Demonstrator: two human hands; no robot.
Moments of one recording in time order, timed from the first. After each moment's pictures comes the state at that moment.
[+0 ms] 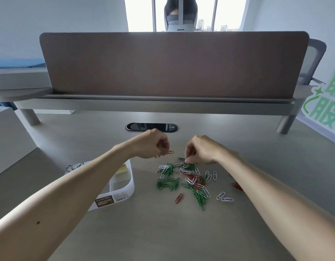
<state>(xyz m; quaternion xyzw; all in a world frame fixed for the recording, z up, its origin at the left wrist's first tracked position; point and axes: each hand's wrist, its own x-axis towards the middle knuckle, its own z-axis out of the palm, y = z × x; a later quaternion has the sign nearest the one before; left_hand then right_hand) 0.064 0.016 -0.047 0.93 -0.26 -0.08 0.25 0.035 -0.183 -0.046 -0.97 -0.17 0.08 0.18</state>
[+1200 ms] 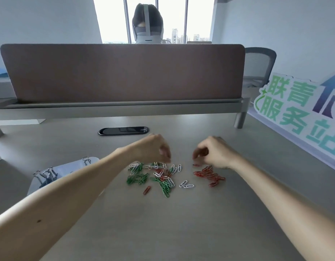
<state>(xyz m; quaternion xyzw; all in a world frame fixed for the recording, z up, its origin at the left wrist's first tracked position) 0.021 -0.065 -0.033 0.90 -0.38 -0.09 0.19 -0.045 -0.288 -0.037 -0.97 -0.10 -0.04 0.23</state>
